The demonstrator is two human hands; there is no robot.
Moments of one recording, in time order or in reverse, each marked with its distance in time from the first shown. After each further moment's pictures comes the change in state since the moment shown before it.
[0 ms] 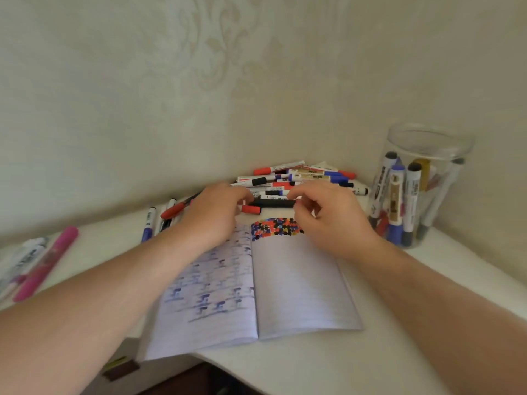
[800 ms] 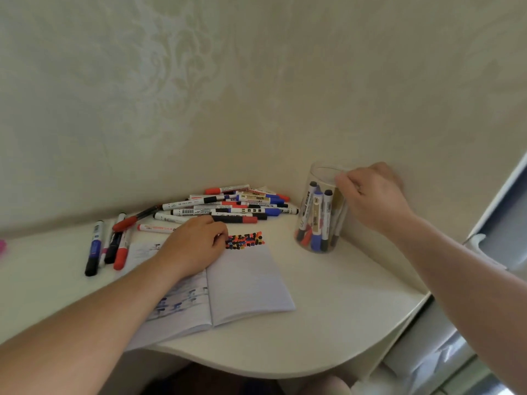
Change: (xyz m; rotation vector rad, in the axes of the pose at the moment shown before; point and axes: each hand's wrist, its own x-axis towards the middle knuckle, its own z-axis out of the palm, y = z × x) left_hand -0.023 0.028 0.033 -0.074 0.019 0.217; right_hand -0.019 0.001 -0.174 -0.594 0.149 0.280
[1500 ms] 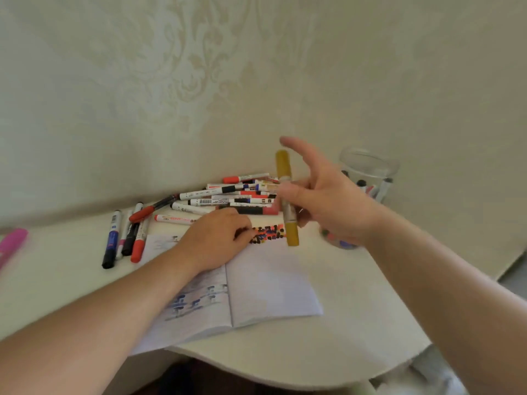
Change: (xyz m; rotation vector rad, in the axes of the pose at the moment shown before) left_hand 0.005 -0.005 0.004 -0.030 -0.045 0.061; right_hand -0.014 -0.114 0.033 1.061 -0.535 -0.023
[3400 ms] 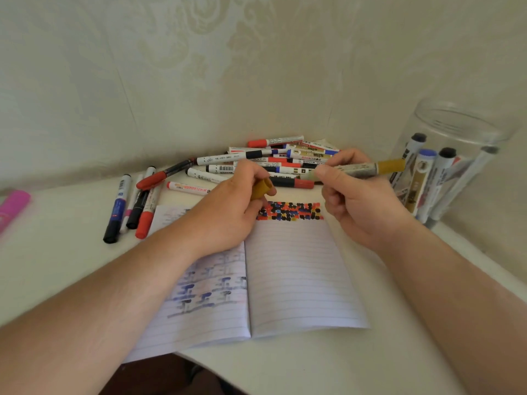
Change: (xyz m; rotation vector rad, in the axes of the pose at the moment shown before) left_hand -0.005 -0.001 -0.010 -0.371 -0.021 -0.143; right_hand 0.041 0.098 0.016 0.554 0.218 0.181
